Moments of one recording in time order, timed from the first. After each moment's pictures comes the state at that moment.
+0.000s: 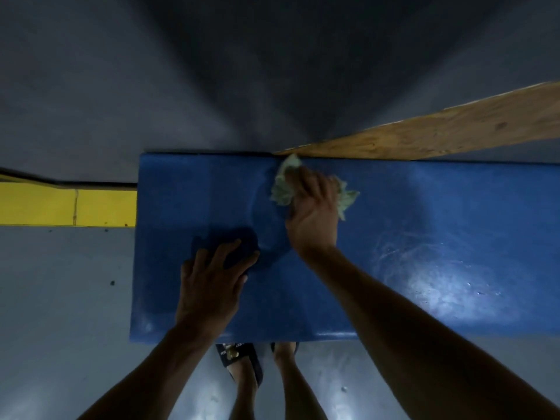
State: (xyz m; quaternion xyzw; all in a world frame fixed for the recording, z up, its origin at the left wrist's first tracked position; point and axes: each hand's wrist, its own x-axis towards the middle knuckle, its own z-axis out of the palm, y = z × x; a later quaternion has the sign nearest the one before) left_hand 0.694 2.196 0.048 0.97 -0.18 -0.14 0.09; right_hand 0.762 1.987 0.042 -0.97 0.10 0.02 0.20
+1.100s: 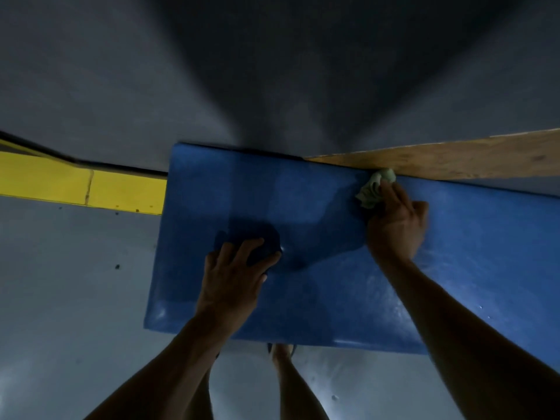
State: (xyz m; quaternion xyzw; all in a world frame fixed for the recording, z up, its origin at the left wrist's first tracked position) left_hand 0.697 2.204 0.042 0.96 -0.19 -0.12 0.14; right_hand 0.751 1.911 0.045 -0.96 0.25 0.03 0.11
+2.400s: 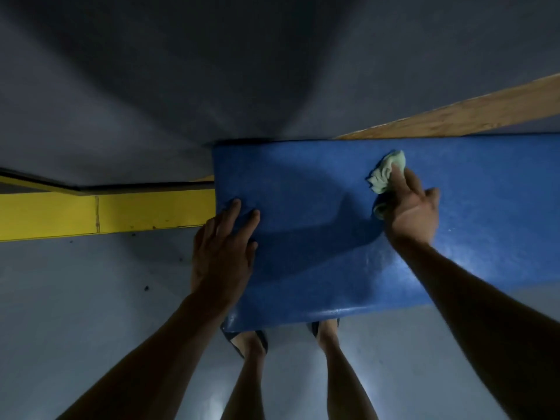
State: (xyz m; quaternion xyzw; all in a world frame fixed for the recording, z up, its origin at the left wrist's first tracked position) left_hand 0.755 2.339 0.038 0.96 -0.19 -0.11 0.17; right_hand 0.724 2.002 0.044 -0.95 0.31 0.03 0.05
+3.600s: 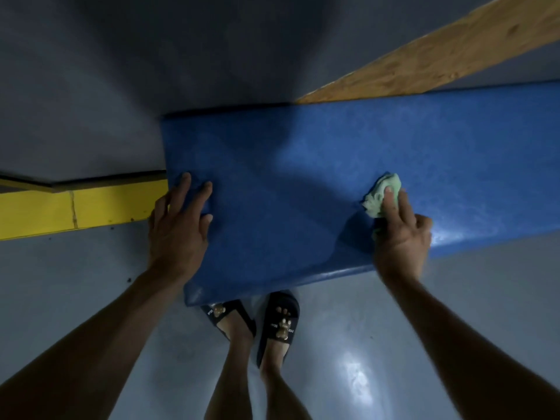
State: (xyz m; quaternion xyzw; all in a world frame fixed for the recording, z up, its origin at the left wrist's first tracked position) left_hand 0.740 2.329 0.029 0.96 -0.16 -0.12 0.18; right_hand 0.583 1.991 0.034 -0.94 0.33 -0.02 0.06
